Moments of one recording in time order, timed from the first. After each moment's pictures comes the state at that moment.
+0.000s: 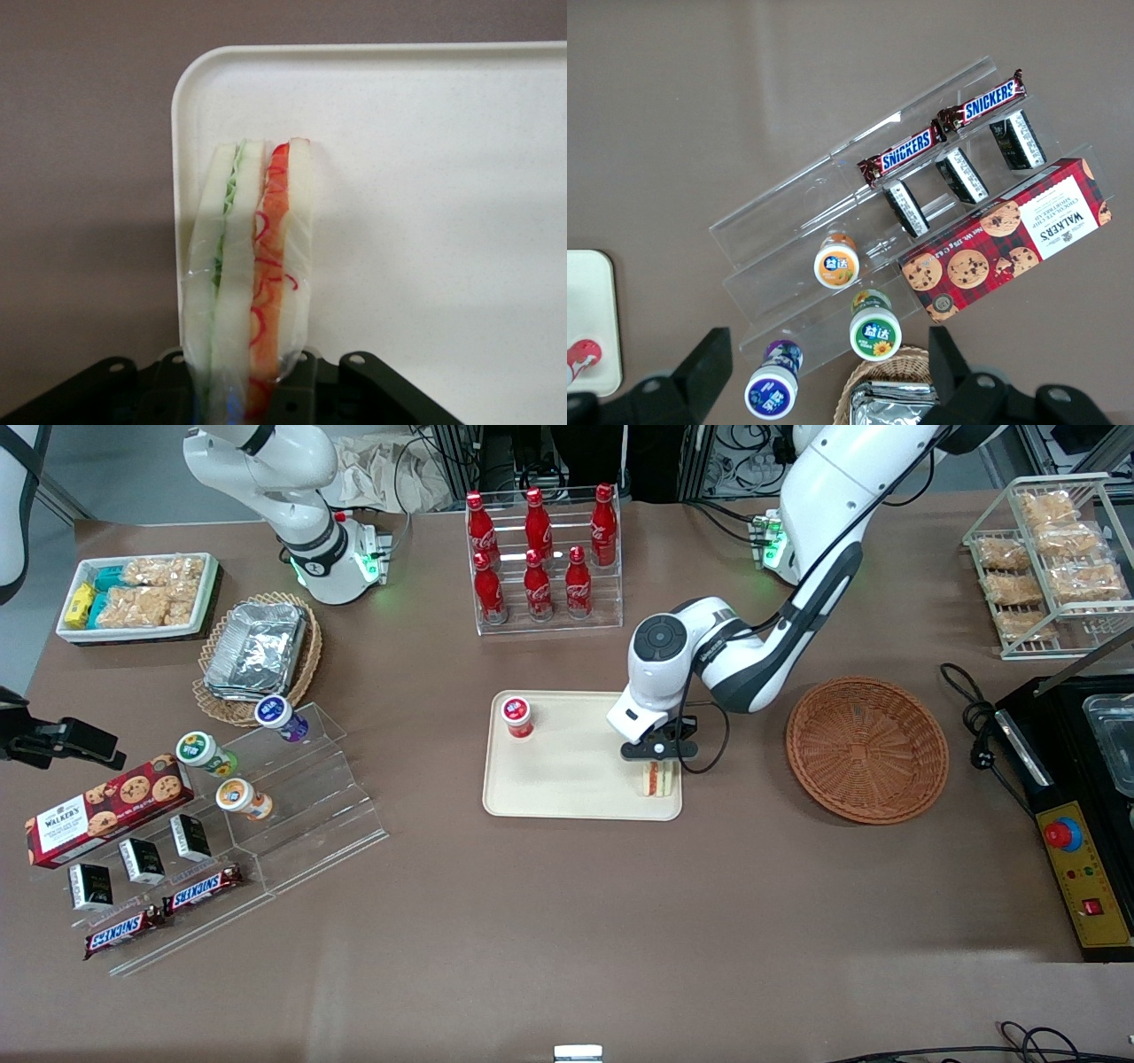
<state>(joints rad) -0.22 0.49 -0.51 -2.04 0.46 2.40 -1.00</state>
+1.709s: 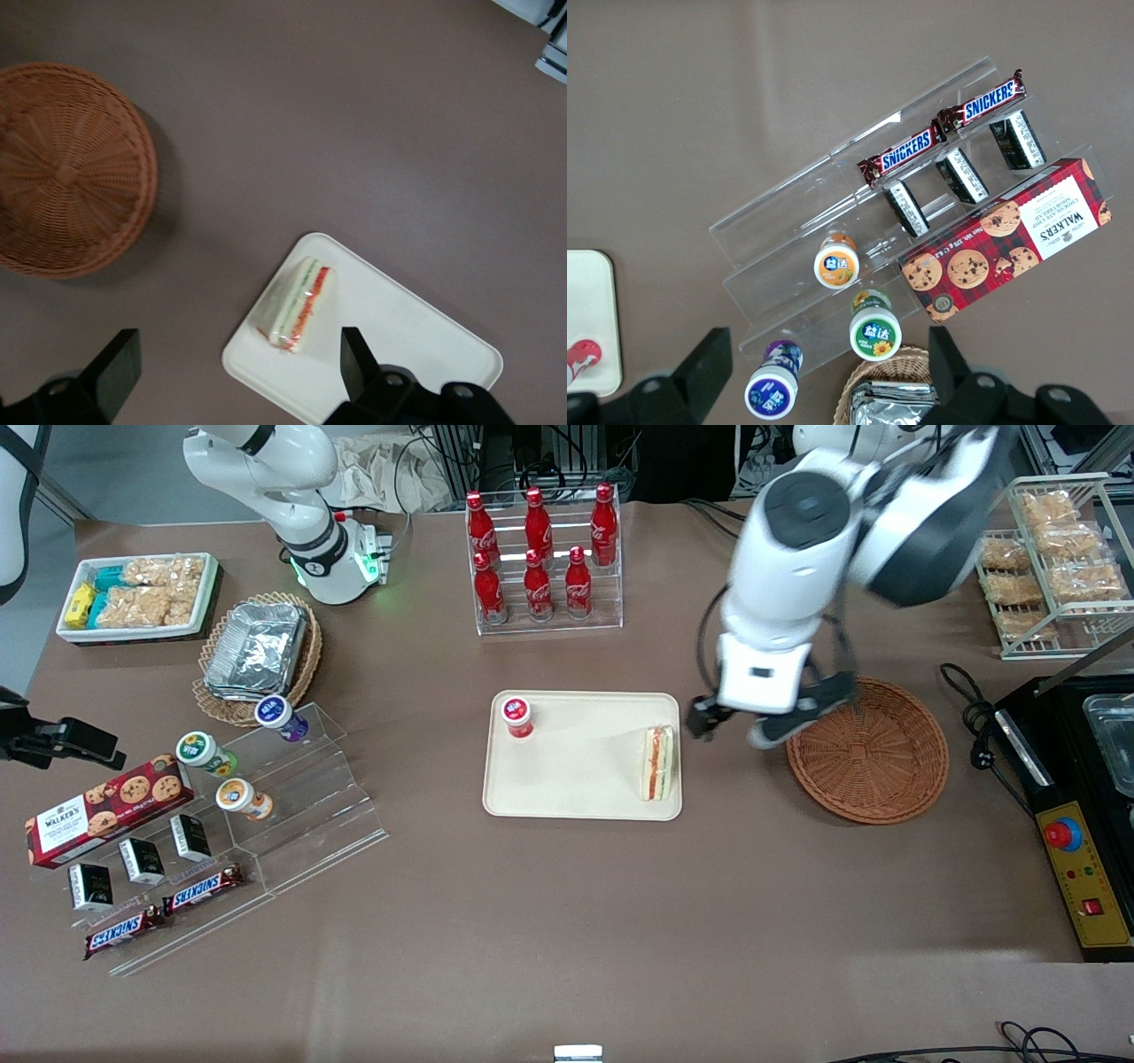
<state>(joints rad) -0.12 0.13 -0.41 -1.60 0.14 1.75 -1.08</state>
